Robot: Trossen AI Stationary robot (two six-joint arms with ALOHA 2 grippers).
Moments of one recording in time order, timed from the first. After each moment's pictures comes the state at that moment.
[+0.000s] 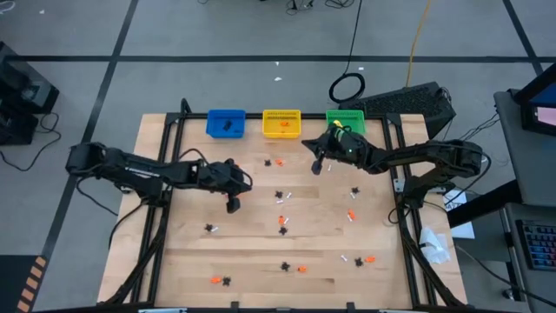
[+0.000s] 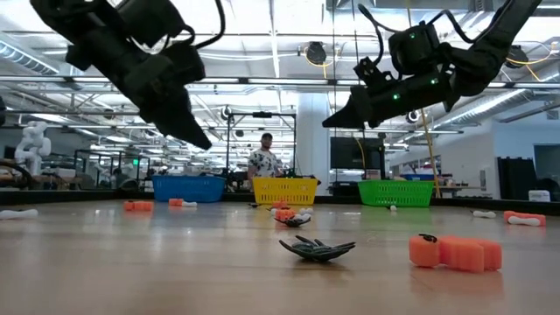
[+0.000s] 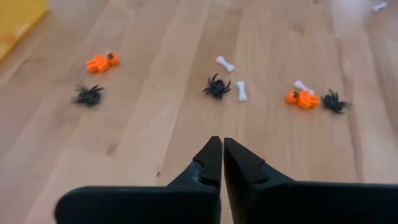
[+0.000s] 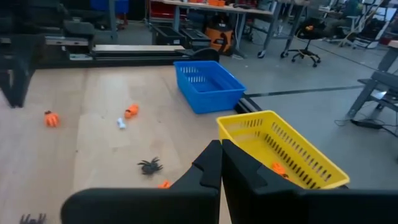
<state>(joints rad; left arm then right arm) 0.02 1.25 0.53 0.04 -0.04 -0.18 -0.38 1.46 0.56 0.76 0.05 -0.12</state>
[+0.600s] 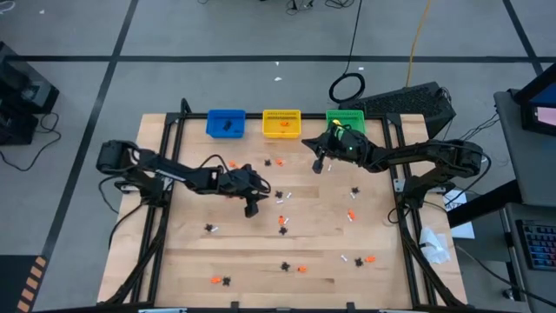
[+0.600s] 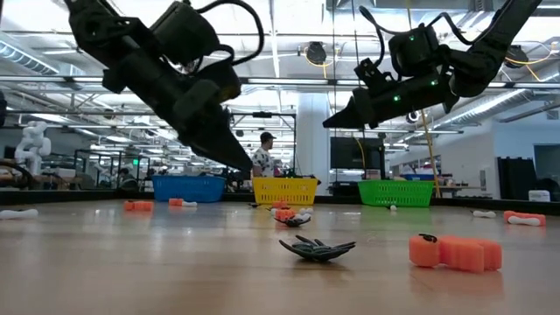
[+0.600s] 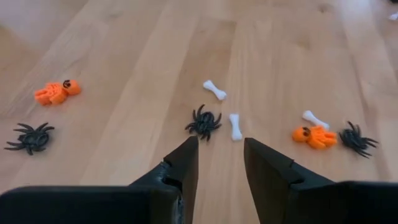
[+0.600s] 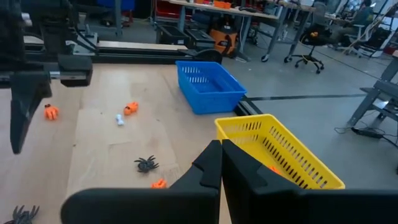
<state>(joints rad) 0.00 1.58 0.64 0.28 -0.07 -0.18 -0.40 1.46 0.56 0.75 0.00 -0.16</state>
